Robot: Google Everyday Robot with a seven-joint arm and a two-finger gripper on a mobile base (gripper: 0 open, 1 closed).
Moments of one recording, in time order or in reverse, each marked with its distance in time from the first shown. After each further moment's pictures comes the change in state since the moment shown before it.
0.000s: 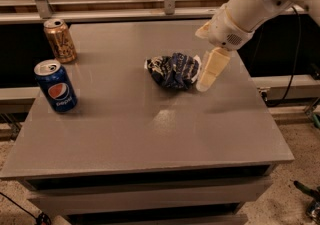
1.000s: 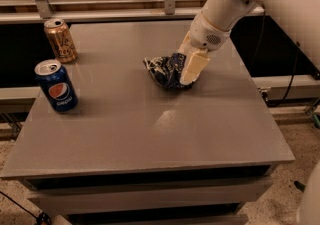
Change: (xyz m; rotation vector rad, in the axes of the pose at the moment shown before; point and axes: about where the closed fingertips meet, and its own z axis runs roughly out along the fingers) arm -0.017 -0.007 0.043 -0.133 0.048 -0.061
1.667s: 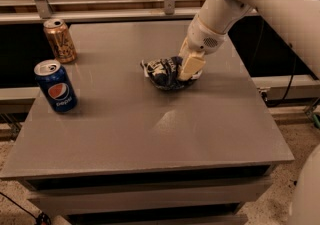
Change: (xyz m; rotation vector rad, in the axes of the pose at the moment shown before) arm 0.000 0.000 0.014 -0.030 0.006 0.002
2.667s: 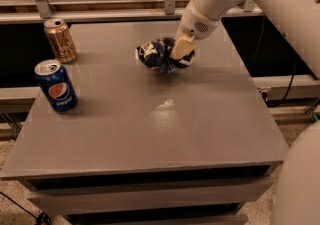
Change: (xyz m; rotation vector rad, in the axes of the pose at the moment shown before) arm -0.026 -0.042 -0.021 0.126 -0.052 0.122
